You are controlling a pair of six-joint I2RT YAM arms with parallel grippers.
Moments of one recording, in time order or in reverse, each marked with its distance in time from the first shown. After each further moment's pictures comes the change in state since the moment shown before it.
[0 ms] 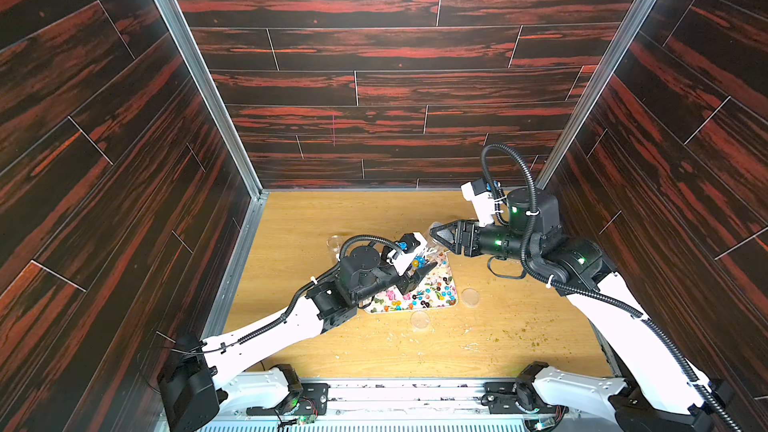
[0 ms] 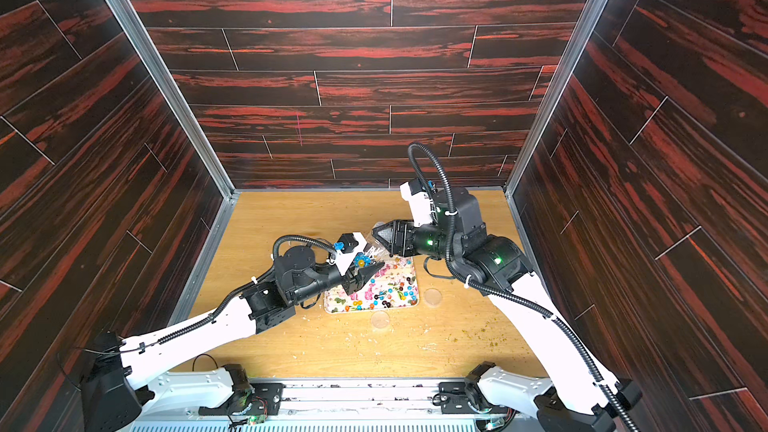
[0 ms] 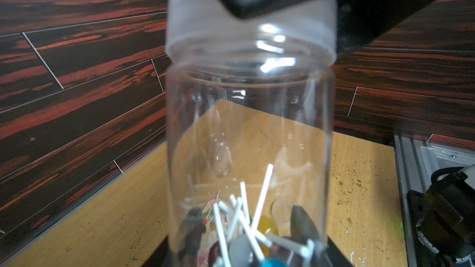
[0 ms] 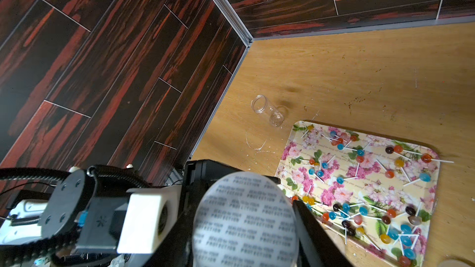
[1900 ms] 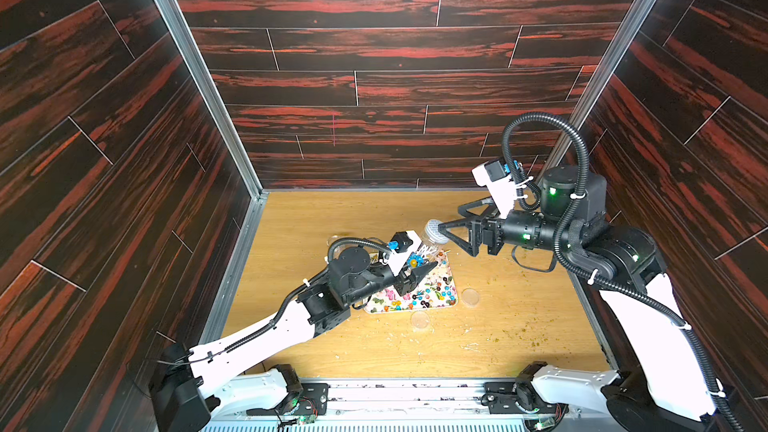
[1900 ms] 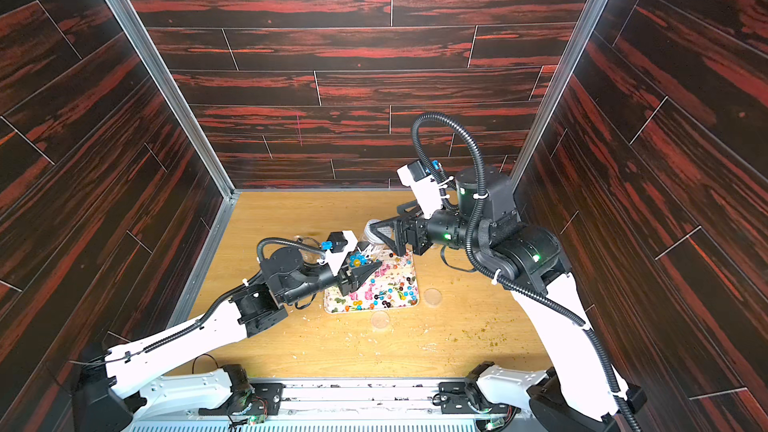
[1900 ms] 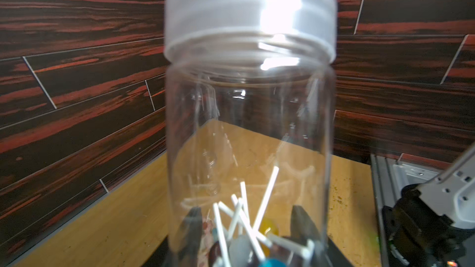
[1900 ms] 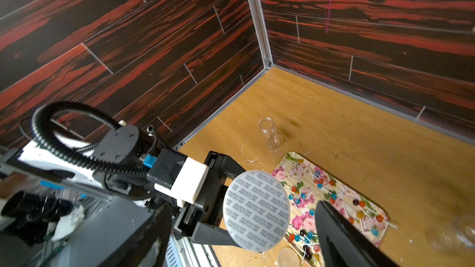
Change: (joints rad) left arm -0.001 -0.035 0.000 0.031 0.019 -0.010; right arm -0.006 0.071 0.359 -0.232 -0.023 -0.280
